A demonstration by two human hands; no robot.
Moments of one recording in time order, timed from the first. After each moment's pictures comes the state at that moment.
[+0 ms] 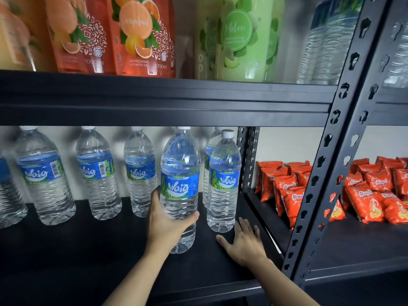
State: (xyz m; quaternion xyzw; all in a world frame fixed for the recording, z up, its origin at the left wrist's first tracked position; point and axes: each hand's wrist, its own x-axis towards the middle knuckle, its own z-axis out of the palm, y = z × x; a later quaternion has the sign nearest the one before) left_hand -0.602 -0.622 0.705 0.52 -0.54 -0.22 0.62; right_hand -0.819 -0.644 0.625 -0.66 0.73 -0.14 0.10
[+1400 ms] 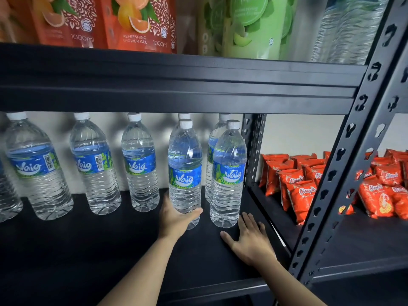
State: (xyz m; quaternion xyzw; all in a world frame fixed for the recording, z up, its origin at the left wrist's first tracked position) left_hand -0.609 -0.693 0.641 0.57 -0.53 -0.28 0.56; right_hand -0.820 -0.643 0.623 -0.67 0.73 -0.10 0.07
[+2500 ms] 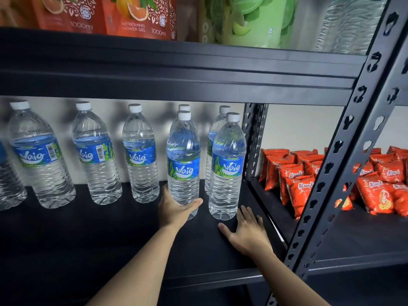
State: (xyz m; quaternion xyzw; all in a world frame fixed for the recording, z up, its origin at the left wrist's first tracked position) left_hand -0.616 -0.681 0.654 0.61 -0.50 -0.27 0.55; right_hand -0.819 -0.642 0.624 -0.67 0.72 -0.13 0.07
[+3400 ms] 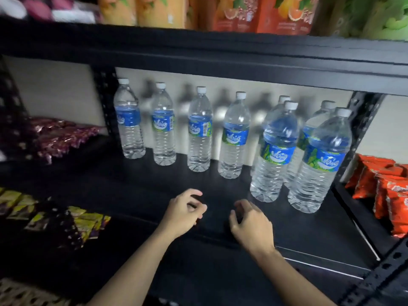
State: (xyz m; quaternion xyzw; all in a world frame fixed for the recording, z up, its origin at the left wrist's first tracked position) left_hand -0.433 -0.503 0.666 0.64 -0.53 -0.31 0.46; right_hand -0.621 -0.554 0.642 -0.76 0.57 -0.31 0.07
